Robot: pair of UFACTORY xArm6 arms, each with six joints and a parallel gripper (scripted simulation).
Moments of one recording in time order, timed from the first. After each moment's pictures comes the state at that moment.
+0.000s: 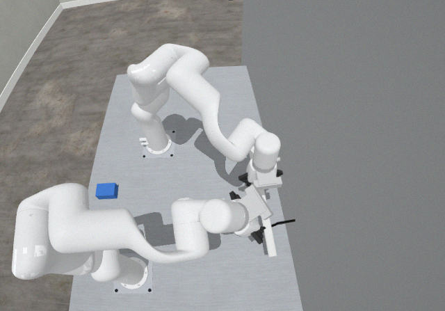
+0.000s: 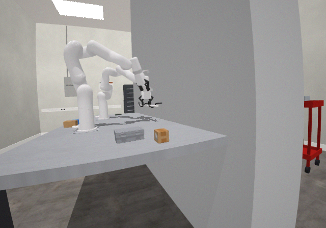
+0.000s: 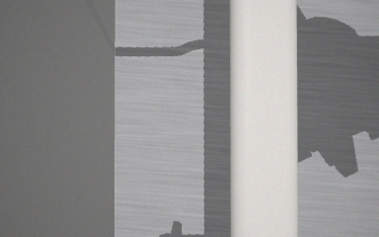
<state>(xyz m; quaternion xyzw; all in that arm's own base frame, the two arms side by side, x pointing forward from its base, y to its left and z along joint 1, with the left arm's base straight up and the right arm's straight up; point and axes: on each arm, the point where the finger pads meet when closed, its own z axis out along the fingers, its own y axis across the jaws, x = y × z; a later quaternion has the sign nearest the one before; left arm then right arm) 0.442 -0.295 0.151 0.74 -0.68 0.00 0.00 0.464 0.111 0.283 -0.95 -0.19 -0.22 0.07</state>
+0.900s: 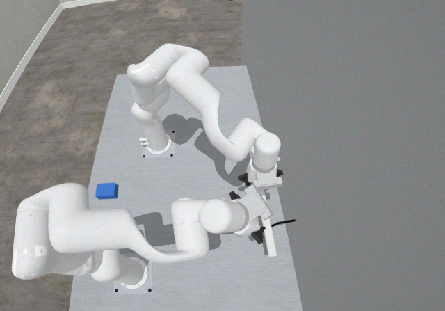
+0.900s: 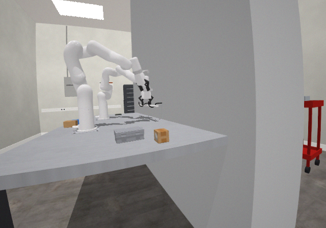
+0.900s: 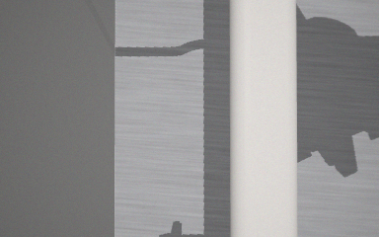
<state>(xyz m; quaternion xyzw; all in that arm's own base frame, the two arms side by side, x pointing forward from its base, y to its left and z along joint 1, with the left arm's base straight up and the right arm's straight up) 0.442 -0.295 0.152 0.74 -0.68 0.00 0.00 0.464 0.111 0.283 -0.95 -0.19 -0.22 0.07</state>
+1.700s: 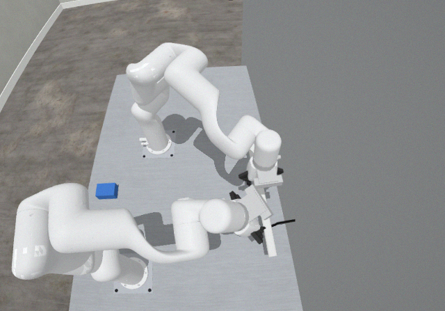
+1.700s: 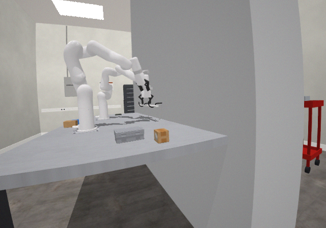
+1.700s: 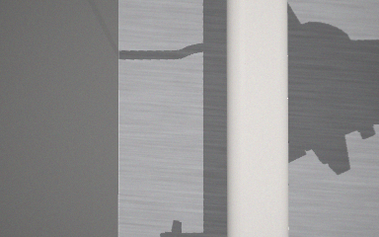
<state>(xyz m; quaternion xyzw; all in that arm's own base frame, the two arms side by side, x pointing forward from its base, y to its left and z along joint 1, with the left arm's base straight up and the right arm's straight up) 0.442 -0.295 0.165 0.74 -0.68 0.00 0.00 0.464 0.111 0.283 -0.95 -0.19 -0.22 0.07</state>
